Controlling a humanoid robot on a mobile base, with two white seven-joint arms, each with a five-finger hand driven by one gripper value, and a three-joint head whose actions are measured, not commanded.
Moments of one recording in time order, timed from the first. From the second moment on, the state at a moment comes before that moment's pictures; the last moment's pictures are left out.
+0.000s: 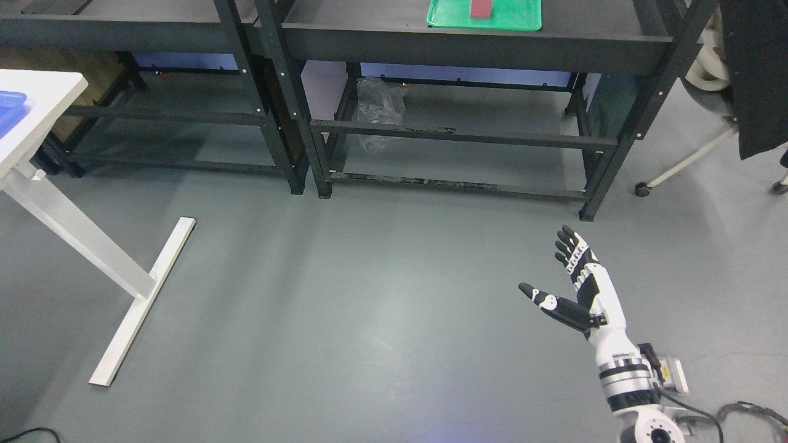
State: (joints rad) left arm 0.00 0.00 -0.13 0.00 0.13 -0.12 -0.17; right arm 0.22 0.00 0.00 -1.63 0.00 -0.21 0.15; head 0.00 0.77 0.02
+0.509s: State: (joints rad) left arm 0.00 0.00 -0.13 0.00 0.13 -0.12 -0.17; right arm 0.22 0.00 0.00 -1.63 0.00 -0.21 0.15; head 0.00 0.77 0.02
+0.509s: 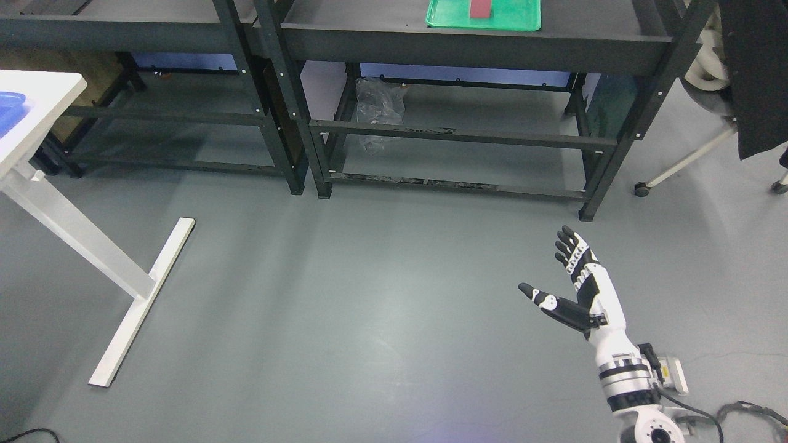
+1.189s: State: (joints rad) left arm 0.00 0.00 -0.13 0.00 0.13 -0.12 -0.17; right arm 0.22 0.00 0.00 -1.63 0.00 -0.21 0.15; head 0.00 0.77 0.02
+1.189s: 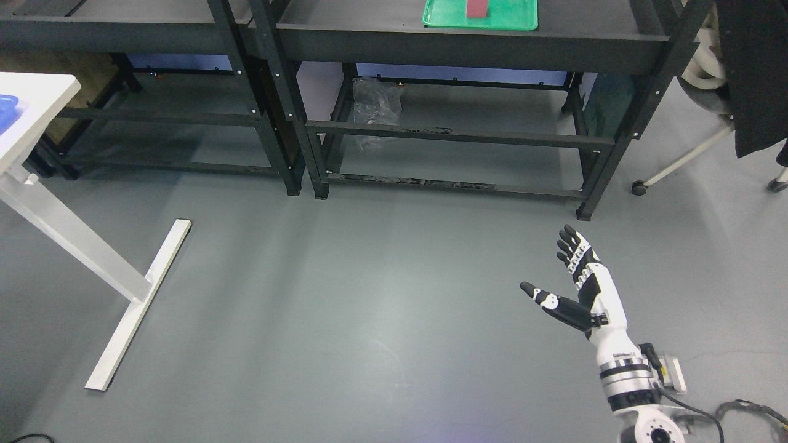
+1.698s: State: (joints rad) left arm 0.00 0.00 -0.13 0.00 0.13 -0.12 -0.17; right arm 0.20 0.00 0.00 -1.63 0.15 -0.28 0.10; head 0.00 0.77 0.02
